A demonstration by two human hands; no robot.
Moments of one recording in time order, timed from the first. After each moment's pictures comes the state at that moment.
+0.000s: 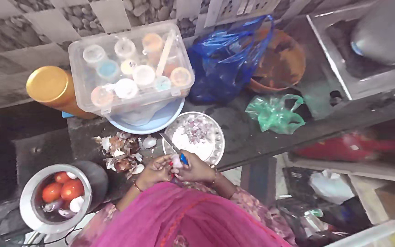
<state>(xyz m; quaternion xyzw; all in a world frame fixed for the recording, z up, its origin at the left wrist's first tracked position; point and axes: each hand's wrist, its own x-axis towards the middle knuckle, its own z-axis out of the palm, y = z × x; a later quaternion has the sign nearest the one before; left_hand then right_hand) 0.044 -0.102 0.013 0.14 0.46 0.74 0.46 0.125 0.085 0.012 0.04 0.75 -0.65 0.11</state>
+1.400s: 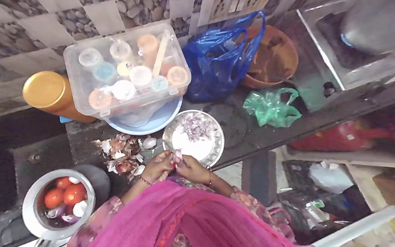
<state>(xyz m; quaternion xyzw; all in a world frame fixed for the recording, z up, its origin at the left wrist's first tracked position) 0.039 -0.086 0.023 -0.02 0.48 0.72 0.51 0.129 0.063 0.007 0.09 0.75 -0.65 0.11</state>
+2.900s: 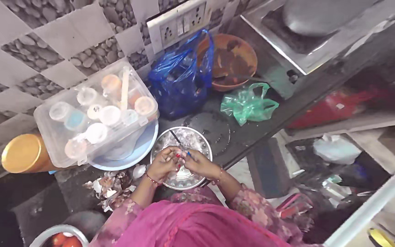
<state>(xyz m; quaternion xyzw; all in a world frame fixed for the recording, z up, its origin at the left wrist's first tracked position) -0.006 -0.002 0.002 0.24 0.45 0.68 0.52 0.126 0.131 0.023 0.20 0.64 -0.74 0.03</state>
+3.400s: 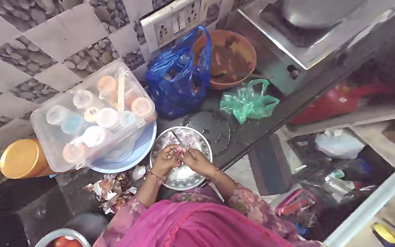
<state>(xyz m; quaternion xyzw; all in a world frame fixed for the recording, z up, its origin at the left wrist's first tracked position) -0.003 0.011 -0.011 0.18 0.52 0.66 0.51 0.122 0.131 -0.005 0.28 0.69 -0.67 0.01</state>
